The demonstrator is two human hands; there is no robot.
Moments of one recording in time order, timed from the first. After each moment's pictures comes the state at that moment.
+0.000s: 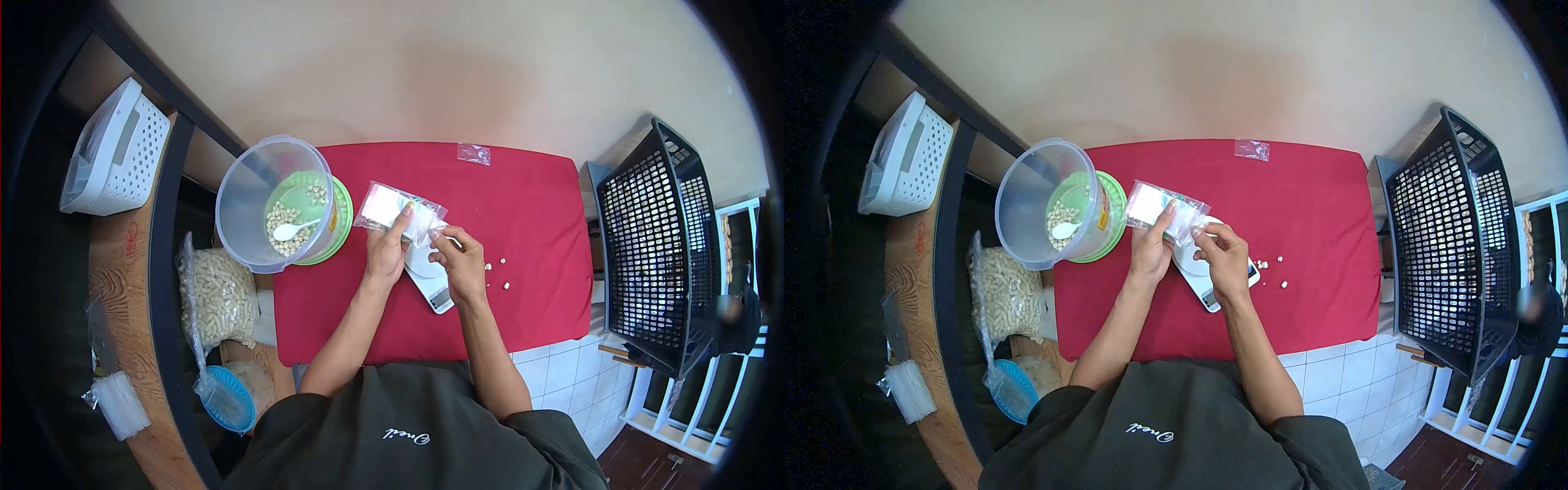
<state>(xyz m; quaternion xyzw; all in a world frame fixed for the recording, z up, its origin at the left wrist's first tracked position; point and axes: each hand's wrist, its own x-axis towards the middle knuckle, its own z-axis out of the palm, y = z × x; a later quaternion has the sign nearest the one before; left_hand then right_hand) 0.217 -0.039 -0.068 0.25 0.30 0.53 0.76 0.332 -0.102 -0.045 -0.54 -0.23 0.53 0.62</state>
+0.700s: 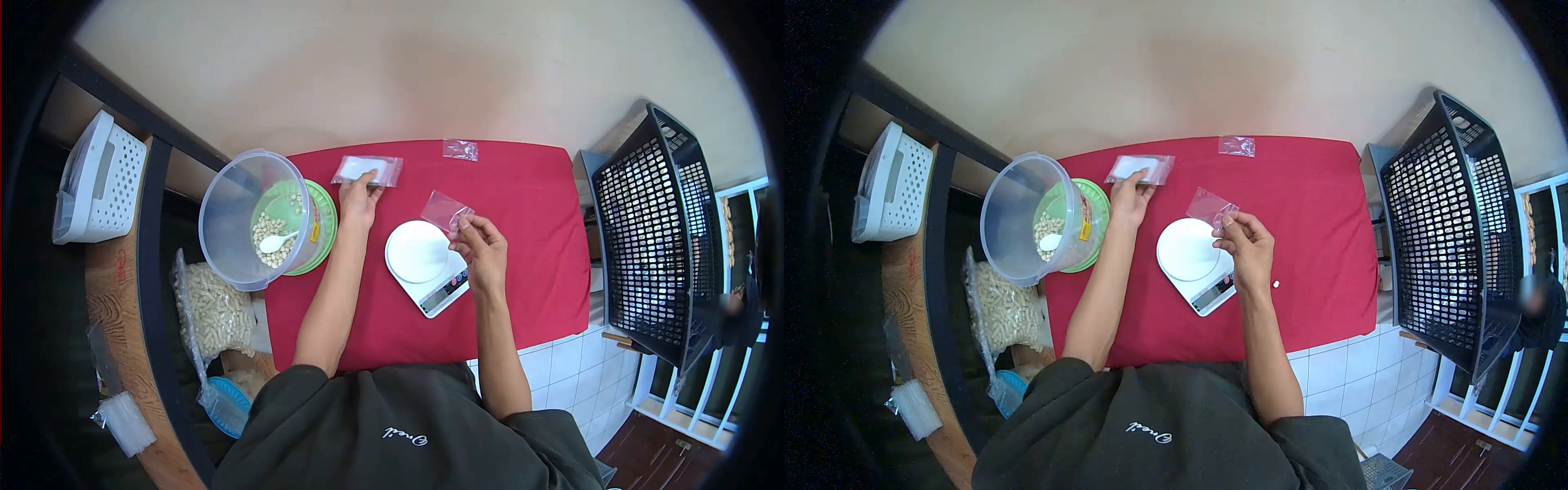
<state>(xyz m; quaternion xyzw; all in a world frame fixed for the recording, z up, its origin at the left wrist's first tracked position) 0.226 0.079 -0.138 0.17 0.39 0.50 0.75 0.387 -0.098 -0.046 -0.55 -0.16 0.47 0.67</state>
